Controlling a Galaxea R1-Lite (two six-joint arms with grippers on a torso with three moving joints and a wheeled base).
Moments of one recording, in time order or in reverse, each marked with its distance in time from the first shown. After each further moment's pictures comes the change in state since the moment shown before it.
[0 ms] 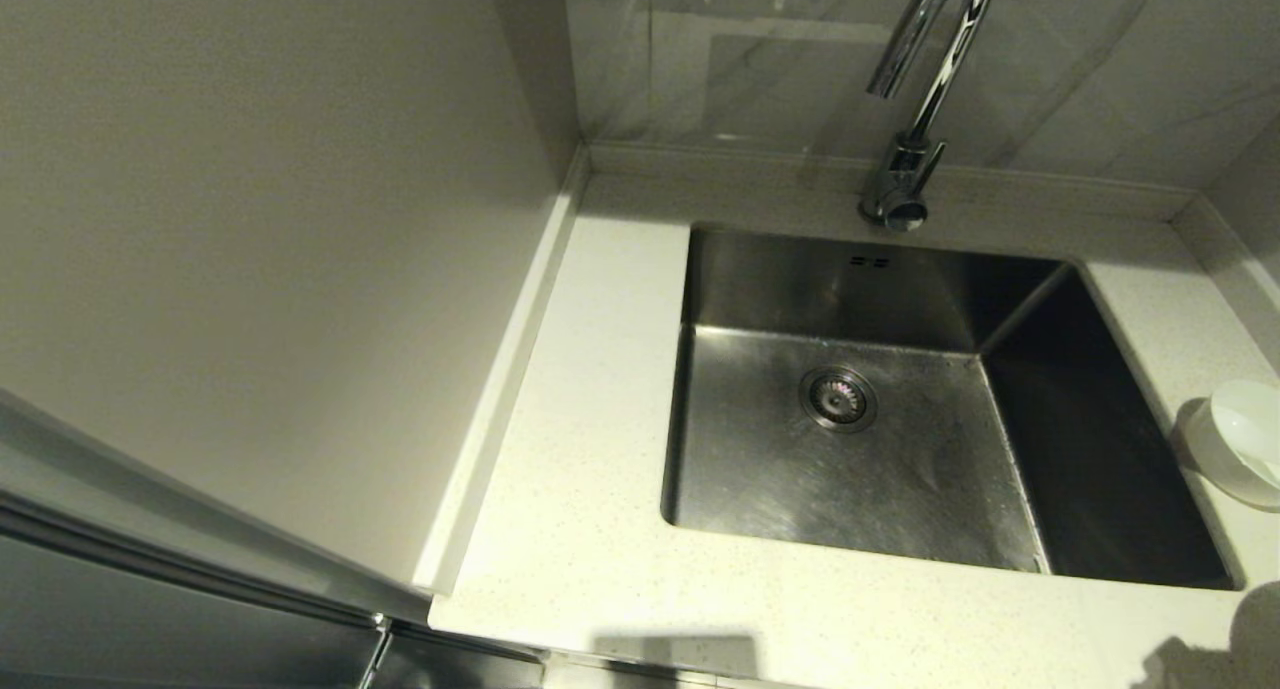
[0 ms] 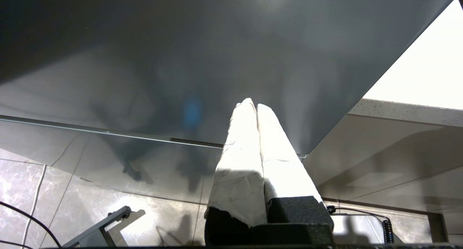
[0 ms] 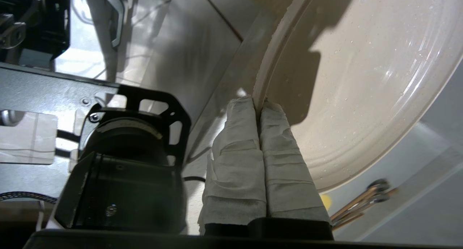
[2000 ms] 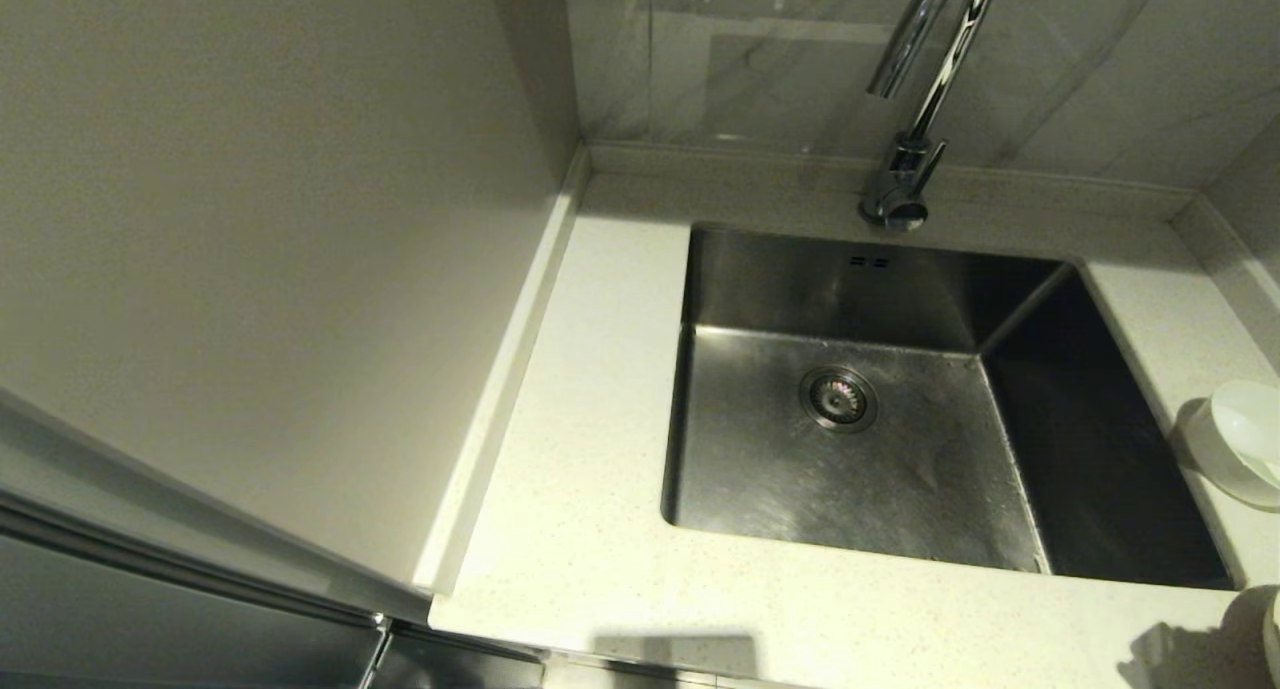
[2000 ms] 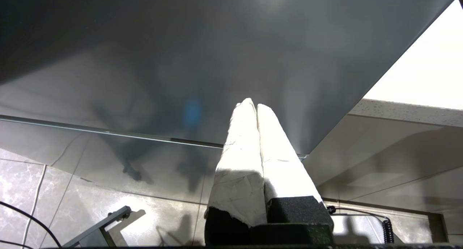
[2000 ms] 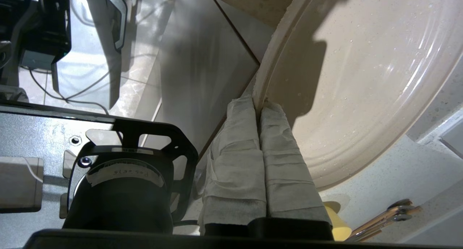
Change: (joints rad) left arm 0.000 0.000 0.000 0.000 0.001 0.000; right arm 0.001 0.145 0.260 -0.352 -0.001 0.026
